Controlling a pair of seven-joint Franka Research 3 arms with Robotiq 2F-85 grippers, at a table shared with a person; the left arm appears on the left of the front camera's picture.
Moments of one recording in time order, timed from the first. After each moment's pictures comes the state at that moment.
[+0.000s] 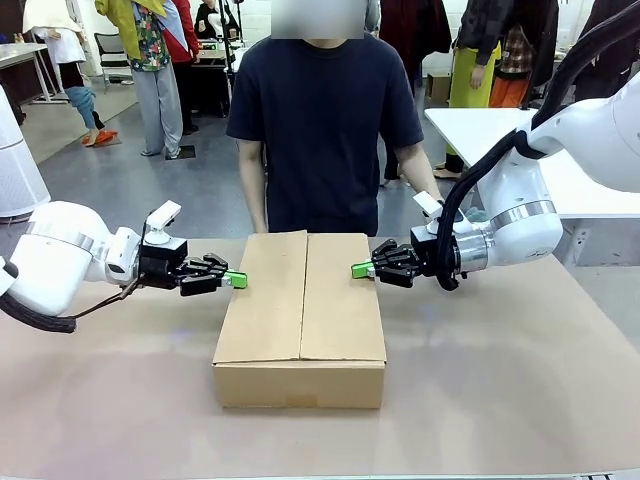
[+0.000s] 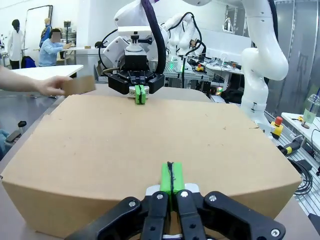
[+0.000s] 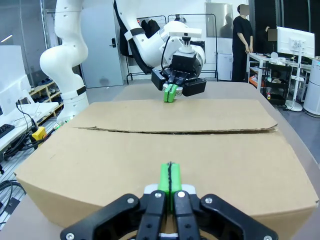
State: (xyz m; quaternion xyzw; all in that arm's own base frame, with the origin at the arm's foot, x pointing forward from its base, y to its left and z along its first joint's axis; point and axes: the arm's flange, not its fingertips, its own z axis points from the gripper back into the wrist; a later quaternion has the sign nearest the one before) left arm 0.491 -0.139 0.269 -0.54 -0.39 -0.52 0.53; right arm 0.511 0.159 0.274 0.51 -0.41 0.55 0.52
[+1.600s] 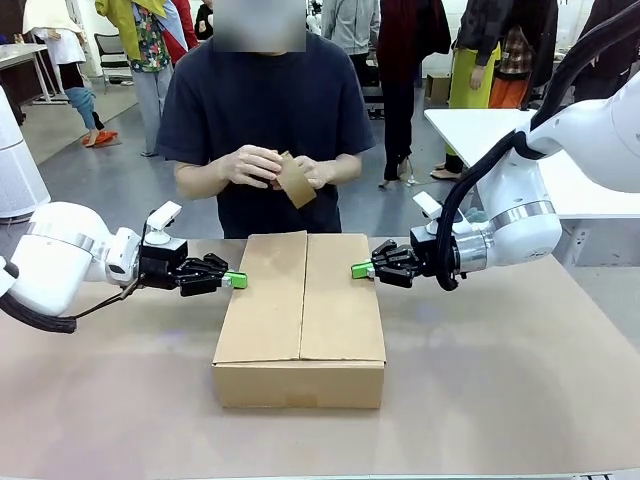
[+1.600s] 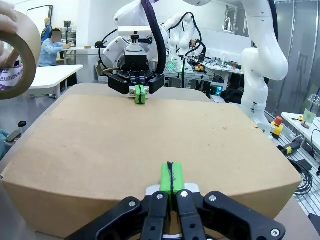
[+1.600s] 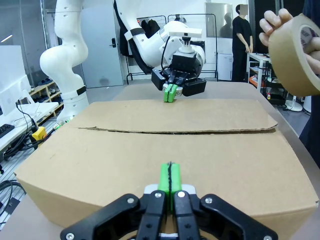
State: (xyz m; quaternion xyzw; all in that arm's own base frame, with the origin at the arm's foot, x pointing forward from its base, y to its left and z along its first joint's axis) left arm 0.491 -0.139 0.269 -0.54 -0.39 -0.52 0.53; right arm 0.511 0.159 0.274 0.51 -0.41 0.55 0.52
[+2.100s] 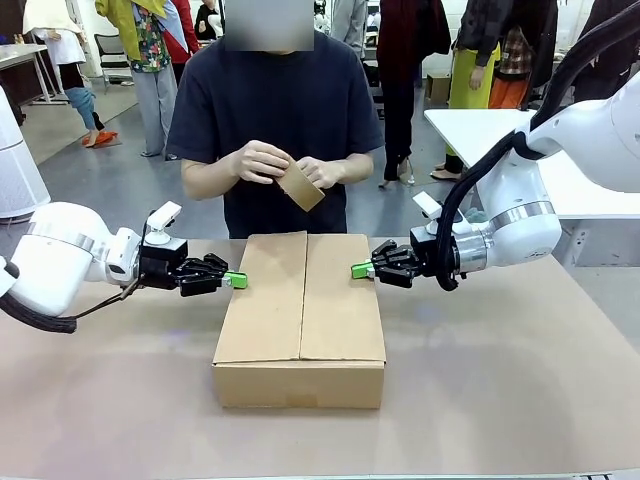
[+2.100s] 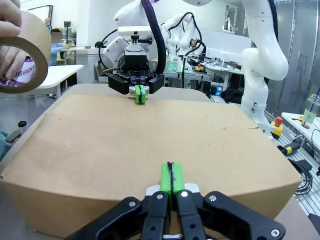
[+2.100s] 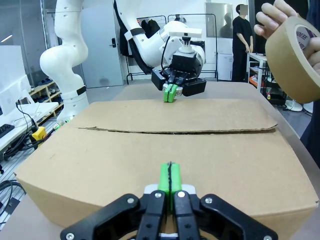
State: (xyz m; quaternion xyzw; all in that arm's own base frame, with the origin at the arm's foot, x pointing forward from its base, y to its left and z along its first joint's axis) left arm 0.491 -0.139 0.269 -0.54 -0.39 -0.52 0.53; right arm 0.511 0.159 0.274 0.51 -0.41 0.55 0.52
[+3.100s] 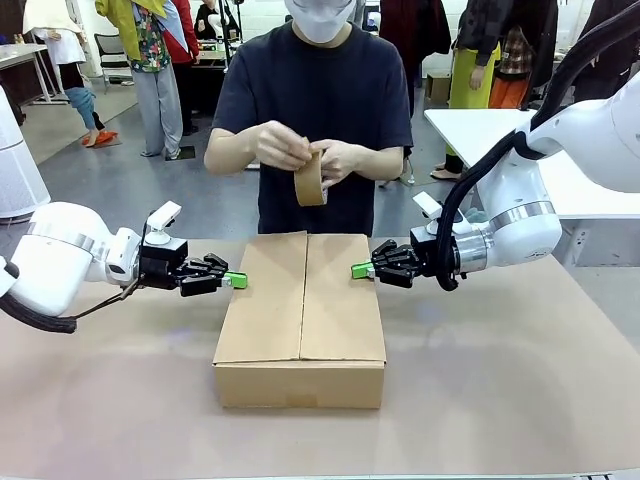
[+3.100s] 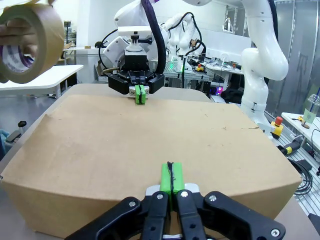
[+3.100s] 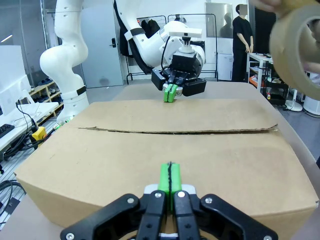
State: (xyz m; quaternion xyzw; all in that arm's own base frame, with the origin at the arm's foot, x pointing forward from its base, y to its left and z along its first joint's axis) left arm 0.491 -0.139 0.269 -0.54 -0.39 -0.52 0.53; right arm 0.511 0.159 0.274 0.51 -0.41 0.55 0.52
